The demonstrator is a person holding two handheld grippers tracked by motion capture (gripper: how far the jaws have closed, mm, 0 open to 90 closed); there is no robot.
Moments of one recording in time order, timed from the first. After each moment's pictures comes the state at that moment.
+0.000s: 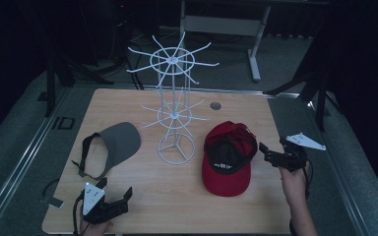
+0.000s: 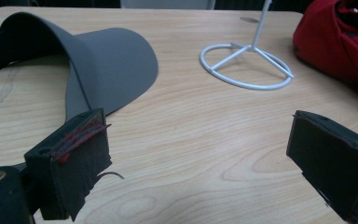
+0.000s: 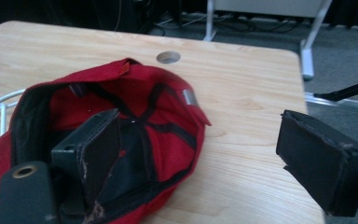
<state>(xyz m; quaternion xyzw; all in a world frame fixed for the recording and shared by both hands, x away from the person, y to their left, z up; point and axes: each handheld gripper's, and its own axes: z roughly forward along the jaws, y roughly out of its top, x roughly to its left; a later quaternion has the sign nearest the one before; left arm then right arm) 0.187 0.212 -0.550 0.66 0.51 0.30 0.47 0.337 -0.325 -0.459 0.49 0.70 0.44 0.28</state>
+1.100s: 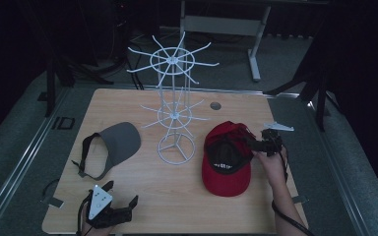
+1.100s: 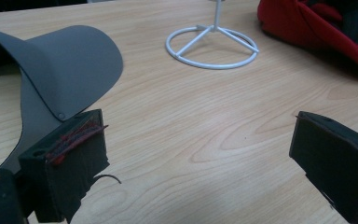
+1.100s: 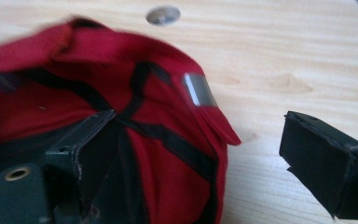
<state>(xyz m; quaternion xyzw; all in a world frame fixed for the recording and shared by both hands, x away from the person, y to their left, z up) 0.180 0.203 -0.546 0.71 0.45 0.28 0.46 0.418 -0.298 -0.511 0.54 0.72 0.38 0.23</state>
